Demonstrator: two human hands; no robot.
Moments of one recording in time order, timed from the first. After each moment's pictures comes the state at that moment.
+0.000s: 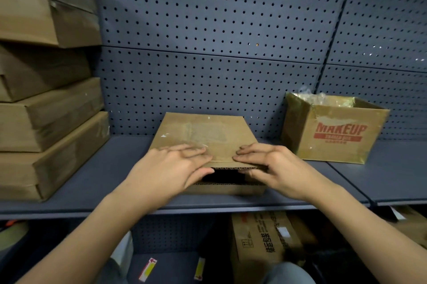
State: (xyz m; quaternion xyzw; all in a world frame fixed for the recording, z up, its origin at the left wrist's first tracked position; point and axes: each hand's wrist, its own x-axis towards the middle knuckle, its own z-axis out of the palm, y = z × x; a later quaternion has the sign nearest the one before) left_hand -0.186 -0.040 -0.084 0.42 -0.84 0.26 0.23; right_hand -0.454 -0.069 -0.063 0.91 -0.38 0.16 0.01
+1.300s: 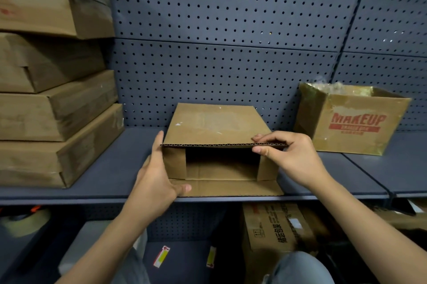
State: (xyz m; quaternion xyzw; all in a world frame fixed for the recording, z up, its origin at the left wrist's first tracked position) left_hand -0.157 -0.022 -0.136 0.66 -0.59 -0.22 0.42; right_hand -0.443 -0.080 -0.092 0.75 -0.43 0.46 -0.20
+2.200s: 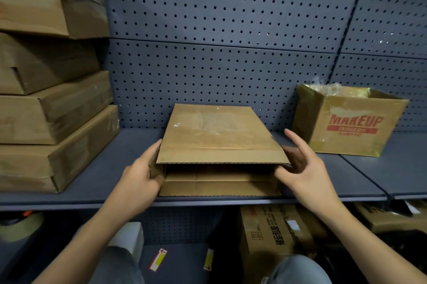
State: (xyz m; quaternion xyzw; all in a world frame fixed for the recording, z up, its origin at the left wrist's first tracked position) left_hand -0.134 -0.022 -0.122 0.61 -0.64 -0.22 0.41; right_hand -0.457 -0.047 -0.114 0.65 -0.49 0.51 -0.29
